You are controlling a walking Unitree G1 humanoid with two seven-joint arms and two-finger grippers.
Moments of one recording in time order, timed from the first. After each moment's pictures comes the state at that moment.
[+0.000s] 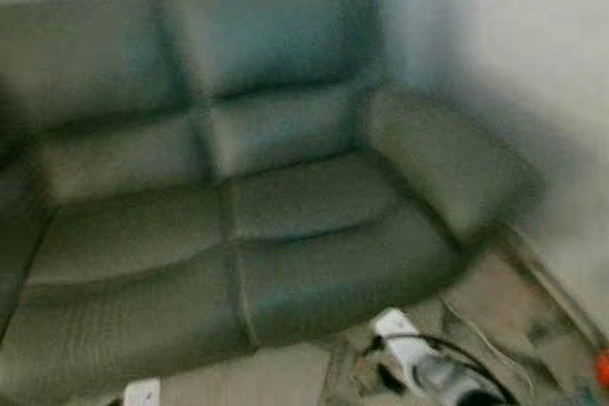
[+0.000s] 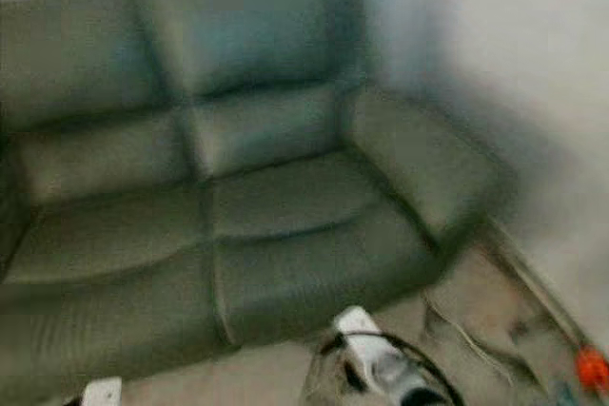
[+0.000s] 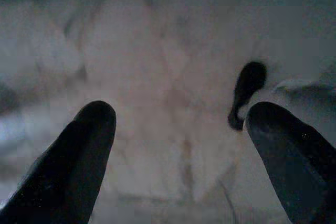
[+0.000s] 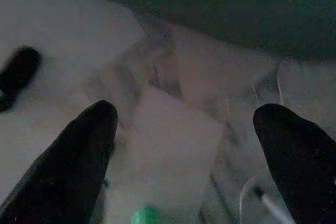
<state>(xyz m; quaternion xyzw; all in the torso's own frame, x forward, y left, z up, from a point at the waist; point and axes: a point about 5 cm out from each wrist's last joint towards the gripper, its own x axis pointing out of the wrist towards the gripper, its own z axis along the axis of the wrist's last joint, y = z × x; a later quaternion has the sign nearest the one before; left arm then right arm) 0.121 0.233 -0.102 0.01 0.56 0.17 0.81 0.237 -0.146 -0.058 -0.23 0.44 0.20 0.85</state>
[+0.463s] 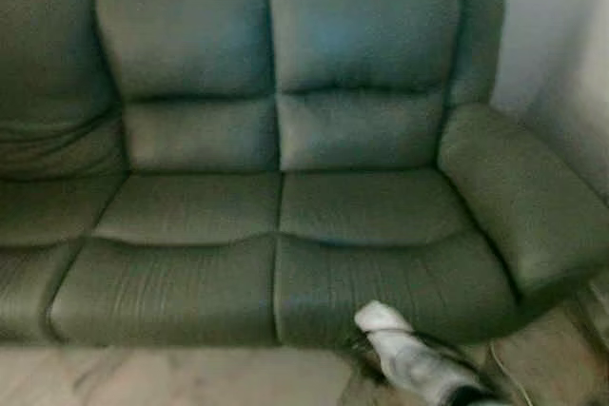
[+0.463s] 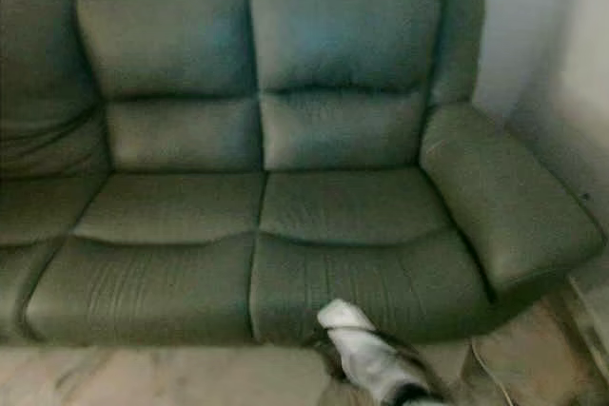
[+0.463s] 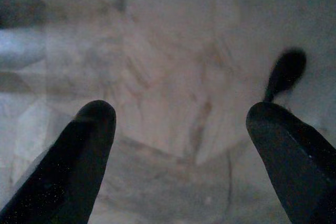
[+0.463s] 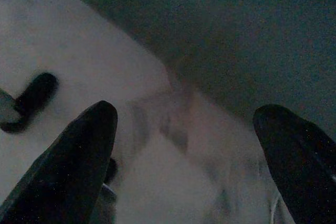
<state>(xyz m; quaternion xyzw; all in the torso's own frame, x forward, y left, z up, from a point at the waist) 0.099 0.276 -0.095 0.02 0.56 0.20 0.81 0.240 -0.138 -0.056 -0.23 0.43 0.21 0.85</state>
